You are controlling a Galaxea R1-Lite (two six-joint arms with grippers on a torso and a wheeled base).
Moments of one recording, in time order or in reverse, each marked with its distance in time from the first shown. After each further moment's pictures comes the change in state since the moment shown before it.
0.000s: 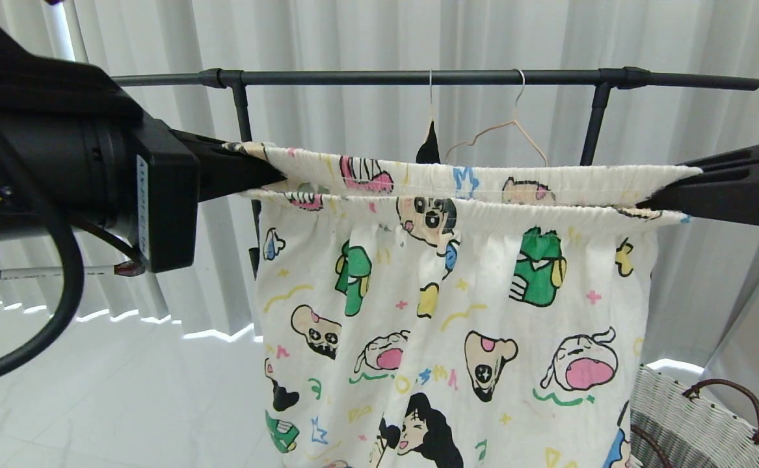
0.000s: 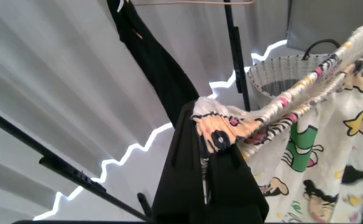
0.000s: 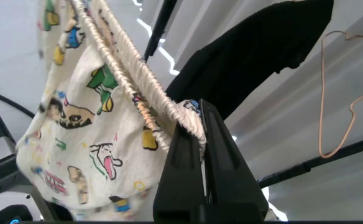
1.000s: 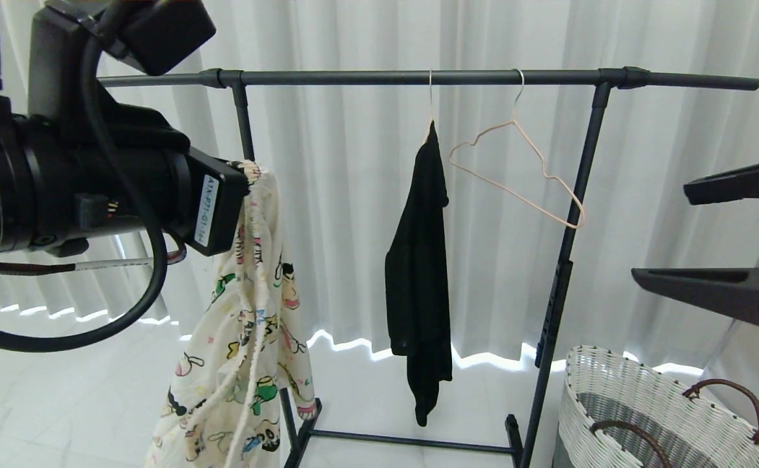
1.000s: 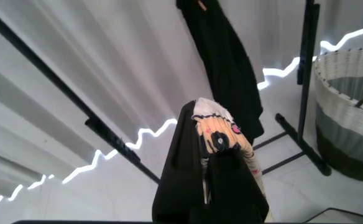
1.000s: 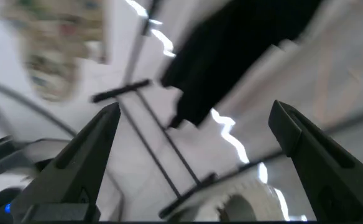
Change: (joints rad) left arm 0.089 0.055 0.050 -0.054 0.185 -0.001; right arm -0.100 -0.073 0.128 0.024 -0.089 0.031
